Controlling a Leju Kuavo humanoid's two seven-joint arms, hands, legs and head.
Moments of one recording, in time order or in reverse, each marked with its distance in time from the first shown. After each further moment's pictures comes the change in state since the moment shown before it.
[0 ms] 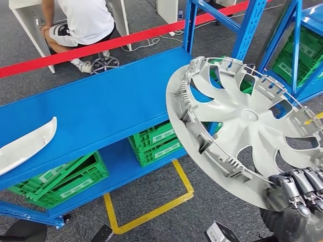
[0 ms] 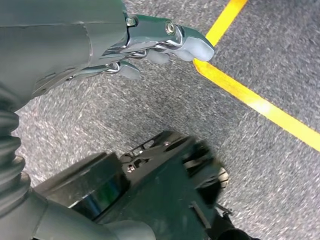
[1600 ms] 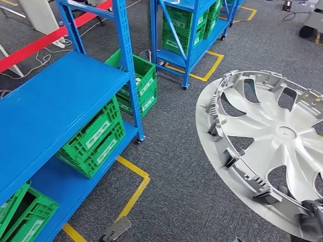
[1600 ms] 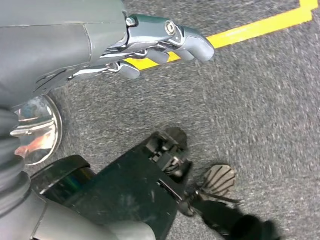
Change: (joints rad) left arm -0.085 -0.046 -0.102 -0.001 -0.153 -0.034 0.117; right arm 0.176 0.146 -0.187 -0.160 -0.001 0.000 -0.150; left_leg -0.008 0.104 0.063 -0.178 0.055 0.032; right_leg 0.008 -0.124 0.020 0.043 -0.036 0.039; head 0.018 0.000
